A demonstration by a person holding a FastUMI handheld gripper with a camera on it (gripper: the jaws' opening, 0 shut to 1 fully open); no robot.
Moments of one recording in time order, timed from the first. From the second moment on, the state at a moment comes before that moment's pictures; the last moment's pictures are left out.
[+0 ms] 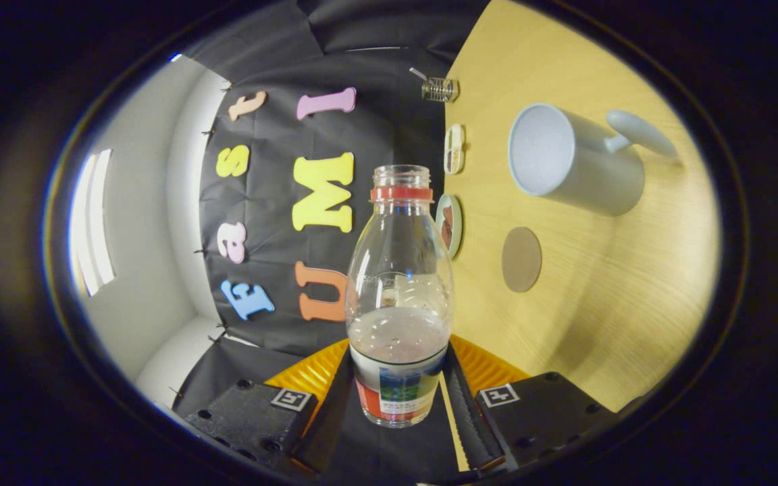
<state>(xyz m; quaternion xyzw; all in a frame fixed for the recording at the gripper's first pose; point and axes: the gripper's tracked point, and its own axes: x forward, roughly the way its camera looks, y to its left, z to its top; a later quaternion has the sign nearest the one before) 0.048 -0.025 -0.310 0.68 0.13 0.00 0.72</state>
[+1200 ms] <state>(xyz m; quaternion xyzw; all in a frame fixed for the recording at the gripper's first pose) 0.064 -0.034 -0.305 0.77 0.13 -0.02 0.62</state>
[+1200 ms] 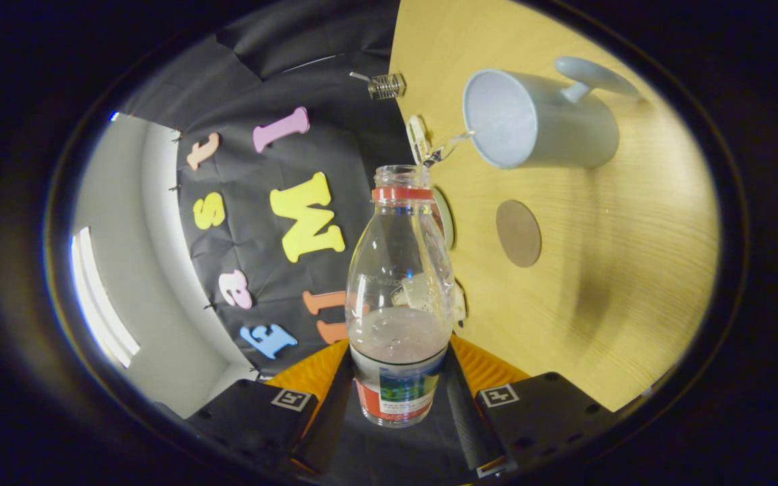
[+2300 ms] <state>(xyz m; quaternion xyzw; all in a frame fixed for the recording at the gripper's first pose) 0.073 -0.032 -0.281 0.81 0.11 -0.01 0.57</state>
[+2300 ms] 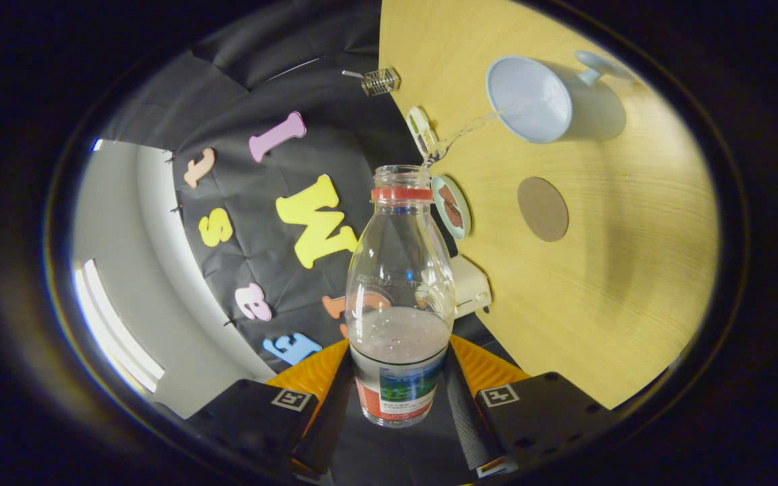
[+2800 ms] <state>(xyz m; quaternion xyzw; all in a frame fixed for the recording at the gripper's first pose) 0.076 -0.033 -0.276 0.83 0.09 0.00 0.55</state>
